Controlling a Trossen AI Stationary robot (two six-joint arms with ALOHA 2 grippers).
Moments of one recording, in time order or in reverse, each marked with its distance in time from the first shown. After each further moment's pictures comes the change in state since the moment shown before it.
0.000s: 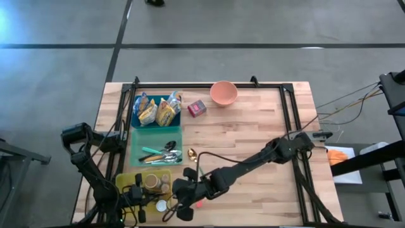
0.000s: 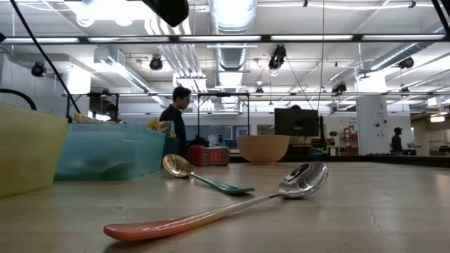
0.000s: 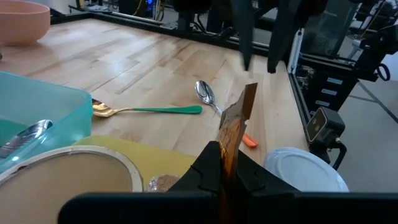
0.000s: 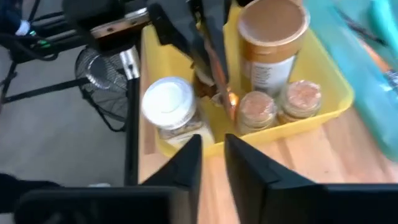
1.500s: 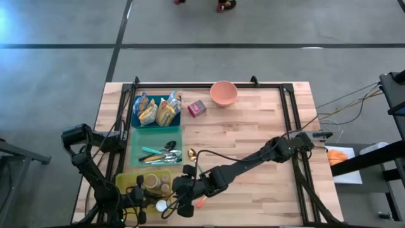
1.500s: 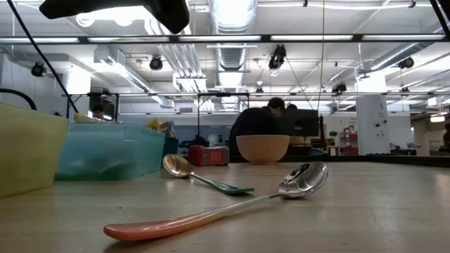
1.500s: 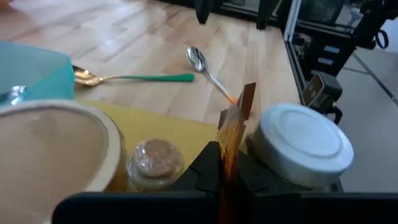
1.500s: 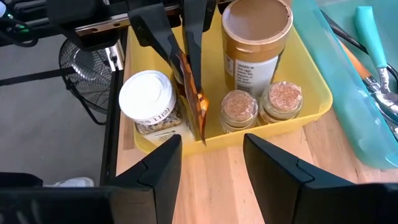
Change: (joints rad) left arm 0.002 0.017 -0.005 0.014 0.126 0.000; right arm -0.020 -0.003 -0.018 -0.015 0.014 -0.069
